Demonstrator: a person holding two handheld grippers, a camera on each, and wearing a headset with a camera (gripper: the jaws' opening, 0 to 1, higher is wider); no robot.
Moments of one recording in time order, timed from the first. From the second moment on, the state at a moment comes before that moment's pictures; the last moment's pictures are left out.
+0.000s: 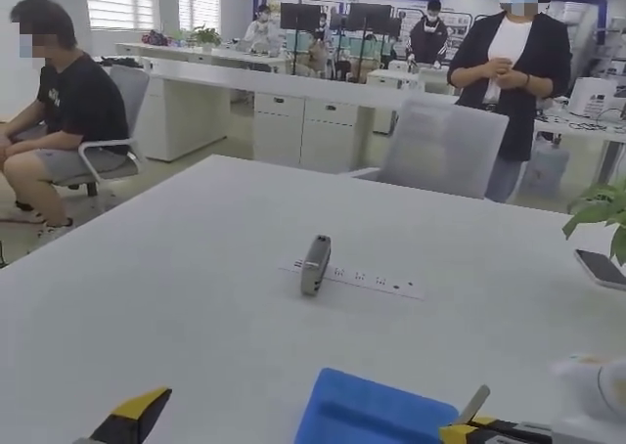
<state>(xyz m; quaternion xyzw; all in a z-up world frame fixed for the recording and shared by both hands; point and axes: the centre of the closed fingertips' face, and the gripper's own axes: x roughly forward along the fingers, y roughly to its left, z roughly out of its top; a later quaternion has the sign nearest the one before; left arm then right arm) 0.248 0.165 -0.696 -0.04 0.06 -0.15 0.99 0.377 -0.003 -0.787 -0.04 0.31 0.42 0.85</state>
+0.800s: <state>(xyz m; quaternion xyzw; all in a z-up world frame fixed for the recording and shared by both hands) 0.247 0.170 -0.697 -0.03 0.06 -0.14 0.99 0.379 0.007 -0.806 -0.09 0.31 0.44 0.84</state>
